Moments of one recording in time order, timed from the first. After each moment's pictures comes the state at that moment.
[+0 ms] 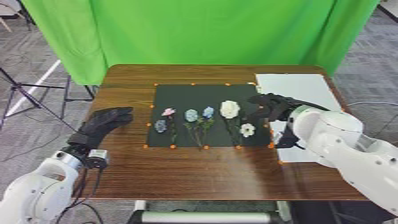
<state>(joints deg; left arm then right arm) 110.7 -54.9 -96.4 -104.3 59.1 -11.3 1.8 -68.1 -34.9 50.3 -108.8 -102.3 -14.5 27.6</state>
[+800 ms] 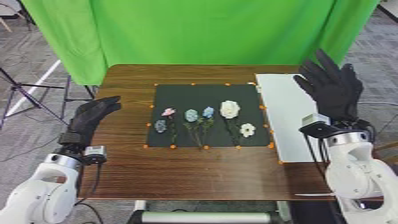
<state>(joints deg) 113.2 -53.8 -94.7 -107.2 60.1 1.5 11.5 -104.2 -60.7 92.0 -109.7 -42.5 1.5 -14.5</state>
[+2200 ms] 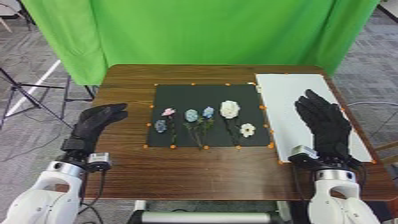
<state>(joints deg) 117.9 -56.5 -95.9 -112.8 62.0 2.0 10.2 -116.4 -67.6 90.7 -113.0 -55.5 12.1 -21.6</state>
